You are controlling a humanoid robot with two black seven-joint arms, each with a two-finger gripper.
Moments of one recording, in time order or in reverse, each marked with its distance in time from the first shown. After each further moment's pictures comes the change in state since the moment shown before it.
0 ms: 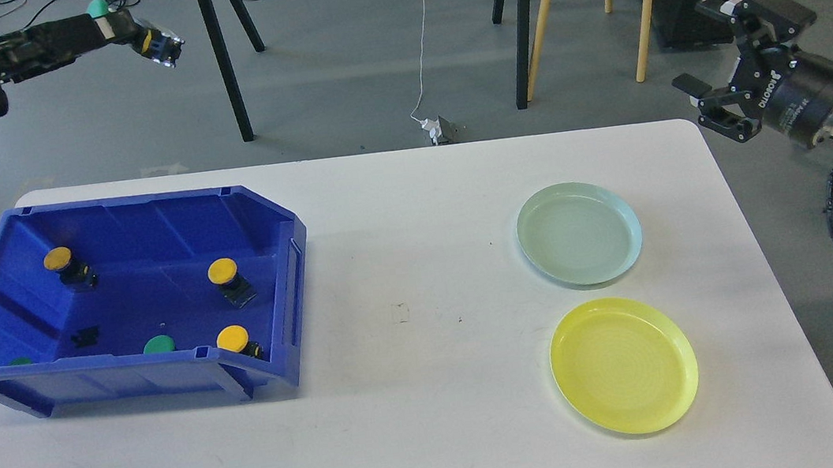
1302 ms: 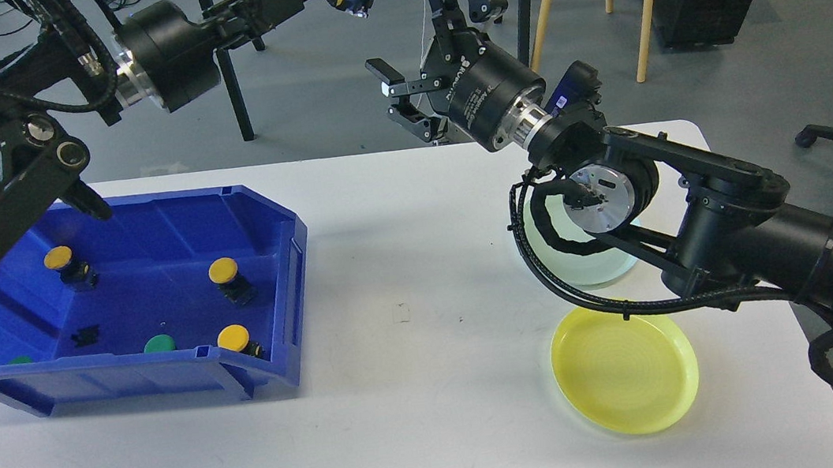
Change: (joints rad) left arm -0.015 -0.334 0.014 0.000 -0.017 0.248 0.000; right arm 0.101 0.558 0.126 0.202 0.216 -0.391 -0.058
